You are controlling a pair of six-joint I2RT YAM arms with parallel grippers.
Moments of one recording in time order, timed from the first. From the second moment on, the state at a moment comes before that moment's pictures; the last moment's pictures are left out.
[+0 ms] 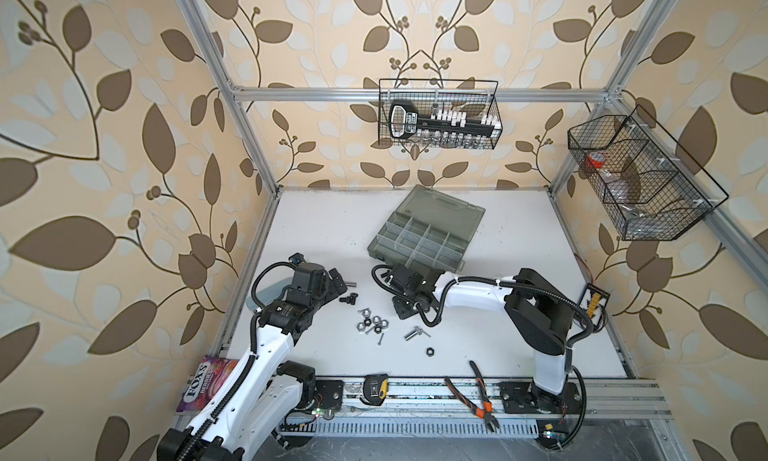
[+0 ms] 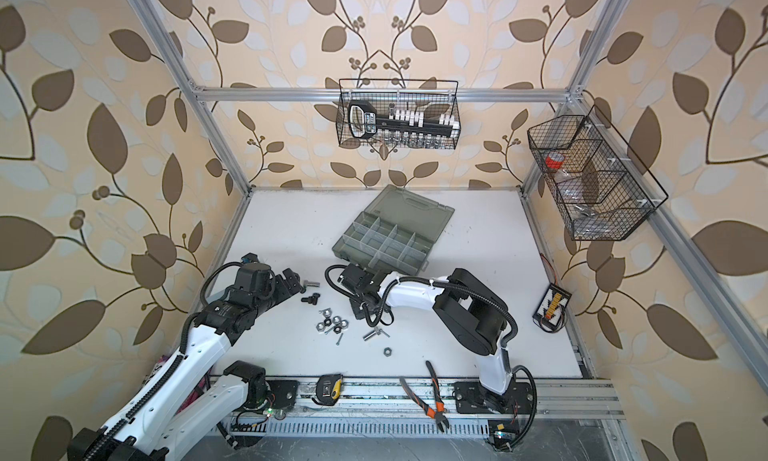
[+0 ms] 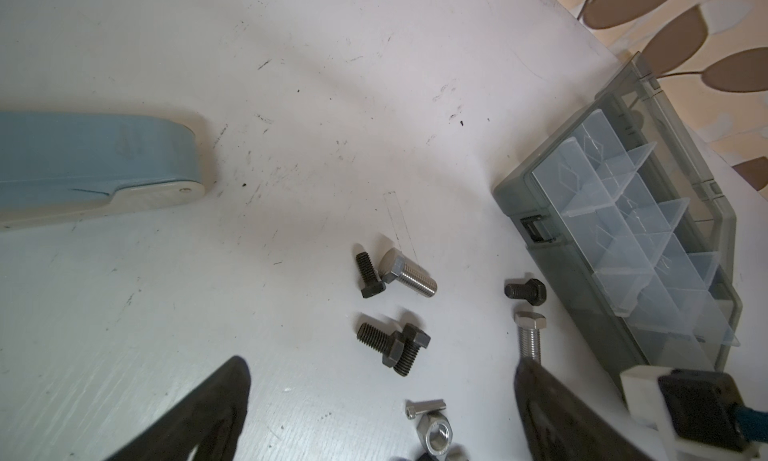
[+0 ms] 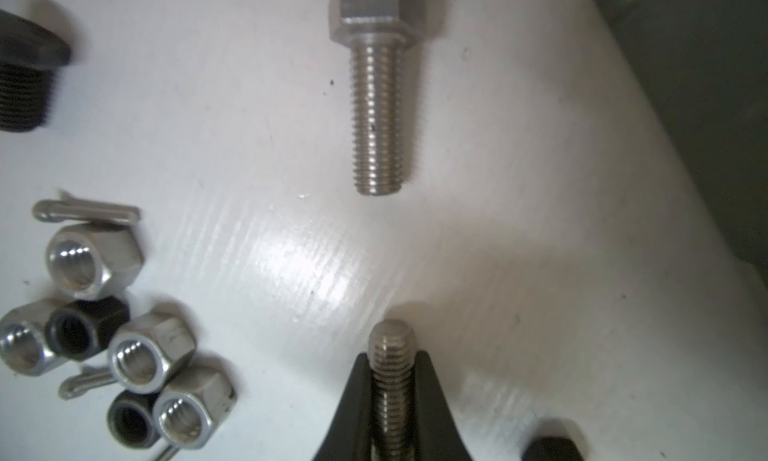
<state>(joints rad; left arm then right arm) -0.22 0.80 0.58 -0.59 -0.15 -0.73 0.96 1.93 1.26 -0.56 0.12 0.53</state>
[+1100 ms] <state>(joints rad) -0.22 0.78 0.60 -0.56 -0.17 -0.70 0.61 1.59 1.14 -0.53 0.19 0.27</state>
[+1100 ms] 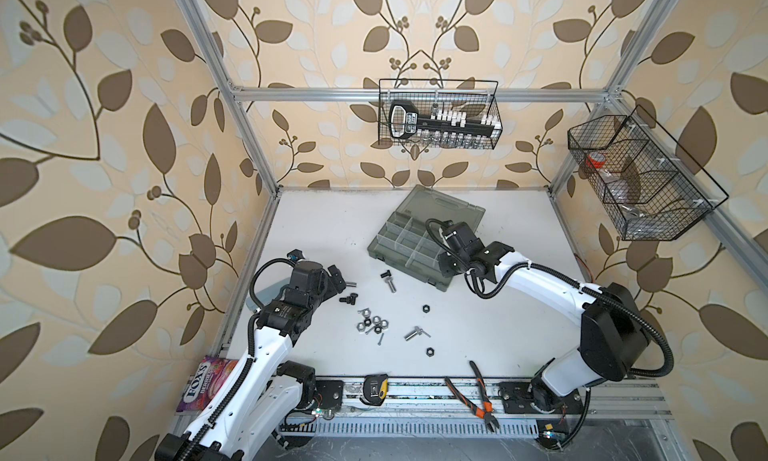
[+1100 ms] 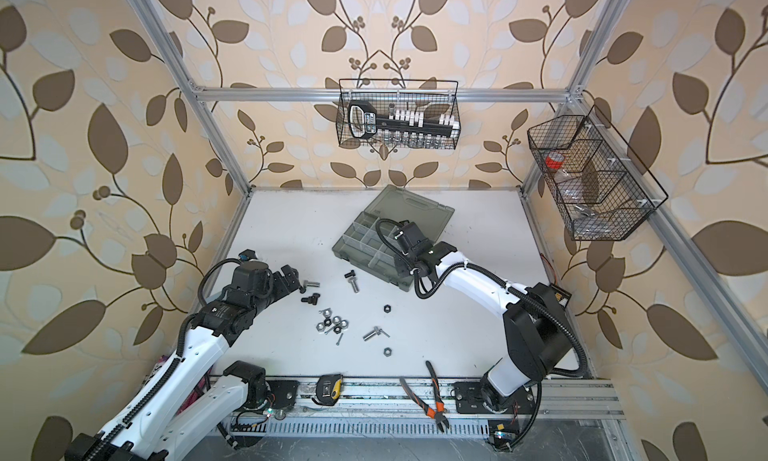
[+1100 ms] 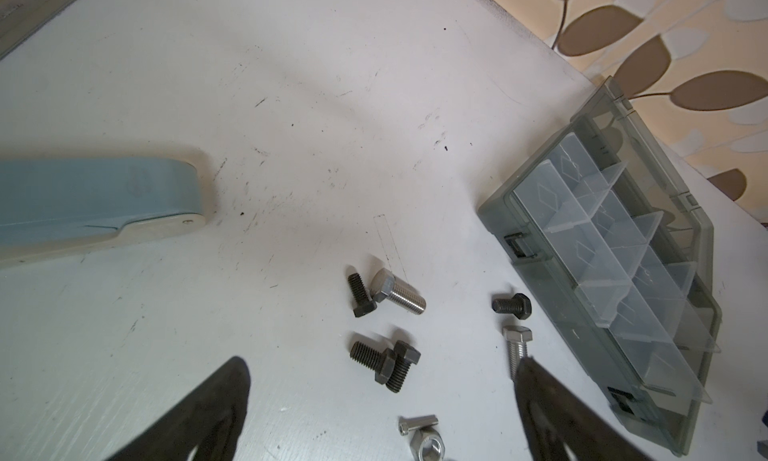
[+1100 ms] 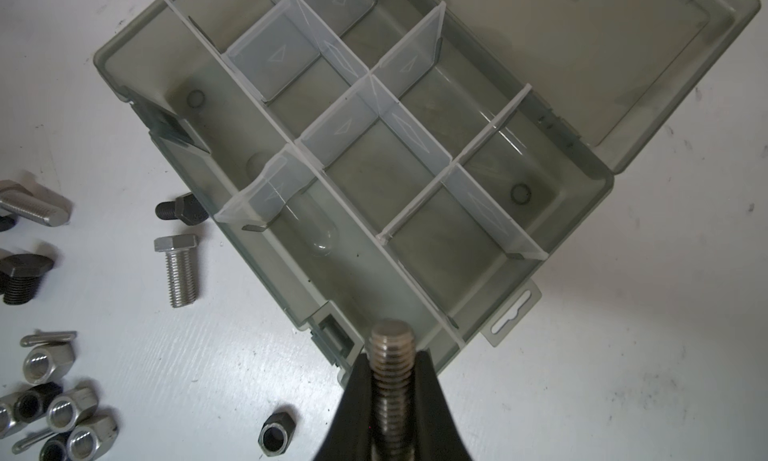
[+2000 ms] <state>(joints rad) -0.22 0.79 0.60 -0.56 -0.16 -0.71 0.61 1.77 1.14 -0.47 0.18 0.15</state>
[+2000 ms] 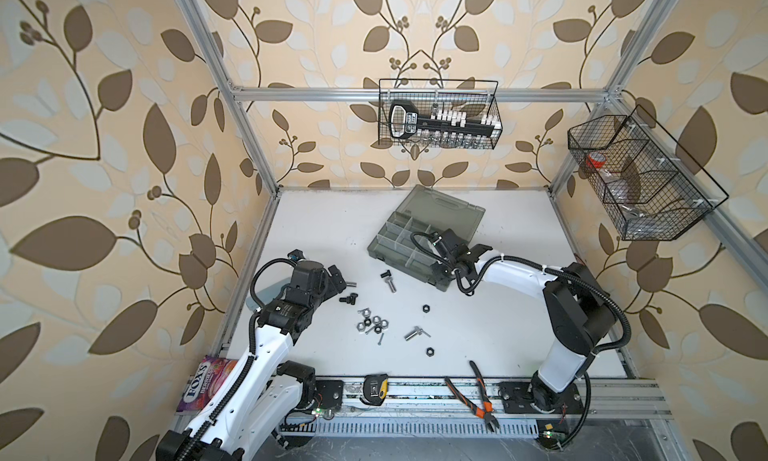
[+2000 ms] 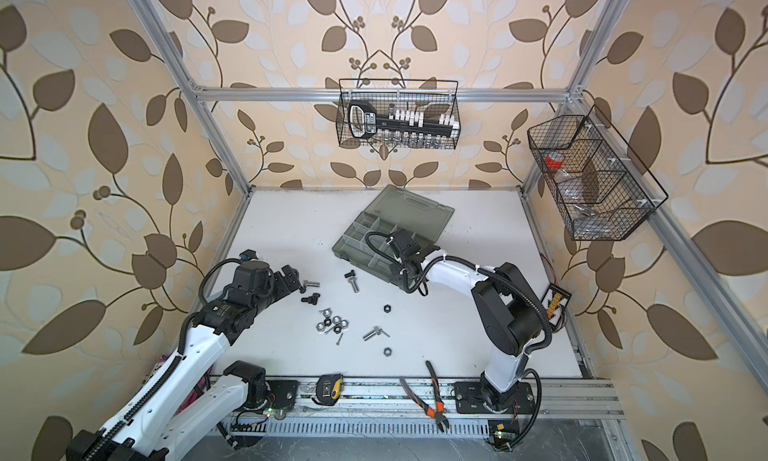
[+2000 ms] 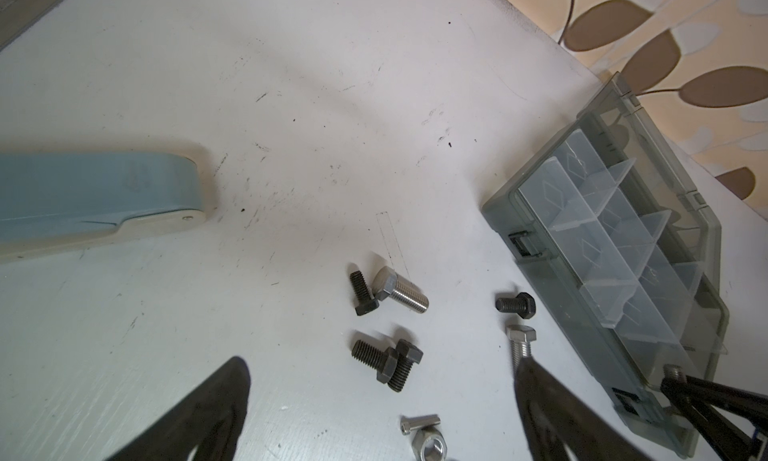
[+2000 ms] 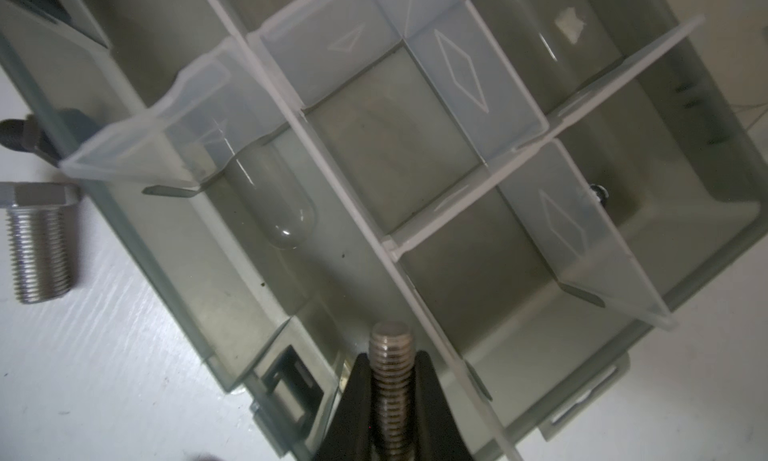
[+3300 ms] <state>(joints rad) -0.22 0.71 0.66 -0.67 -0.25 -0.71 1.20 1.66 1.07 -0.69 0.32 0.13</state>
